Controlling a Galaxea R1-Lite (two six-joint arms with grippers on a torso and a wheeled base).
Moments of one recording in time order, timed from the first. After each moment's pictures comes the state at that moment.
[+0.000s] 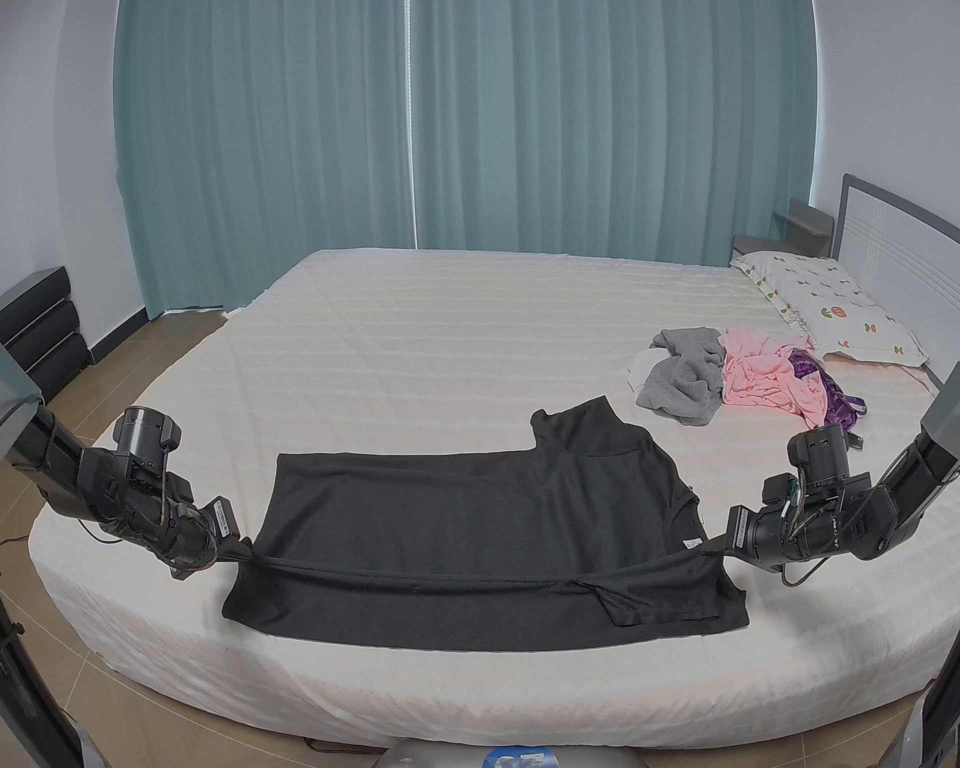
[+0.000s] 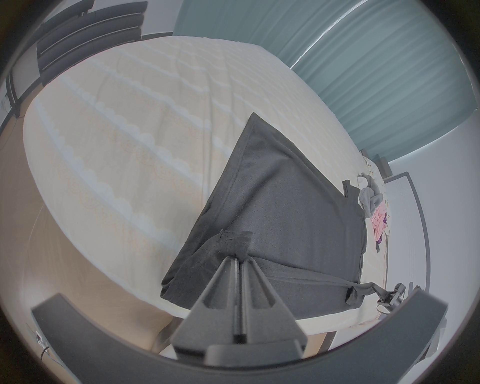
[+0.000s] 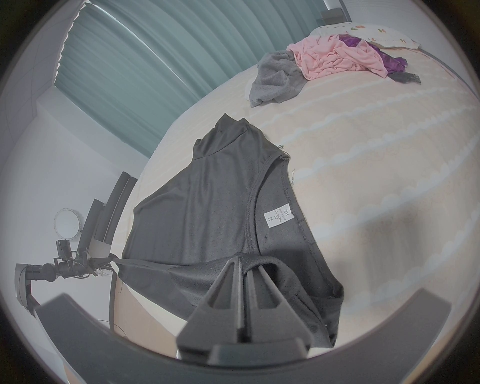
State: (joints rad) left arm 0.07 1.96 -0.87 -0.06 -0.32 -0.49; right arm 0.12 2.02 -0.69 -0.48 0.32 0.45
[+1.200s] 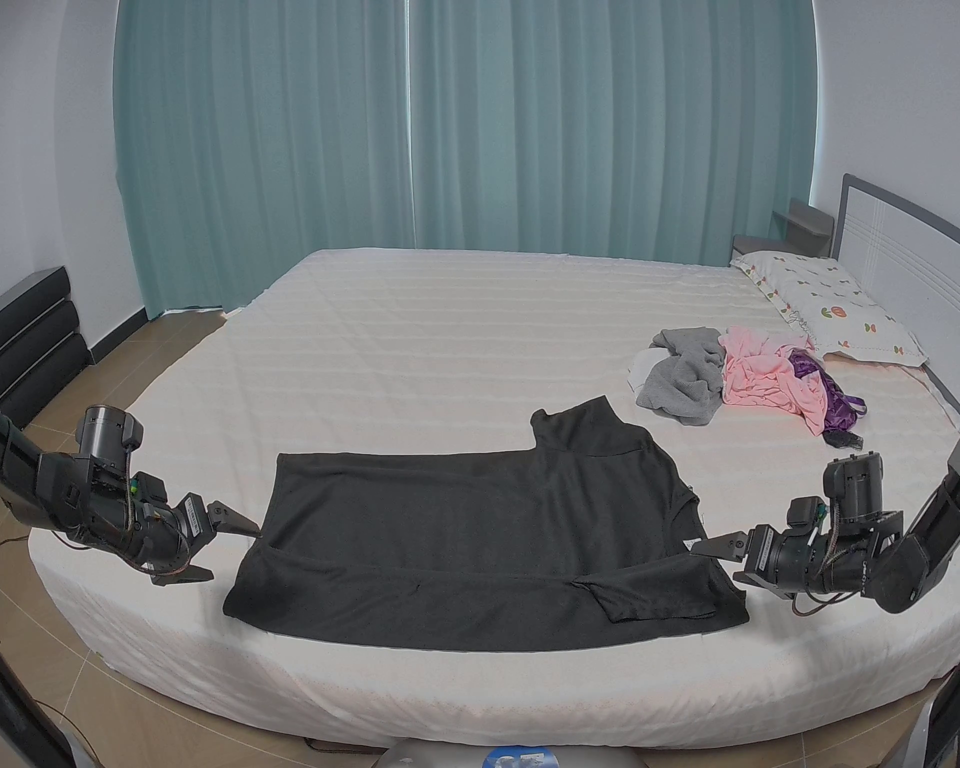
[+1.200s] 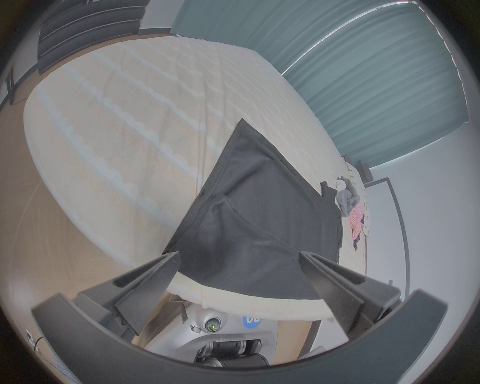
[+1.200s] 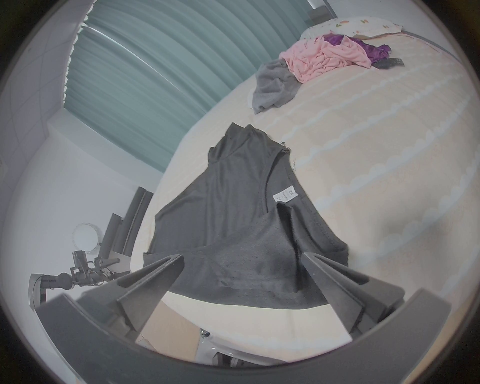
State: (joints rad) left arm 0.13 1.82 -0.77 -0.05 -0.45 -0.49; right arm 0.13 1.91 -0.41 -0.78 0.37 0.58
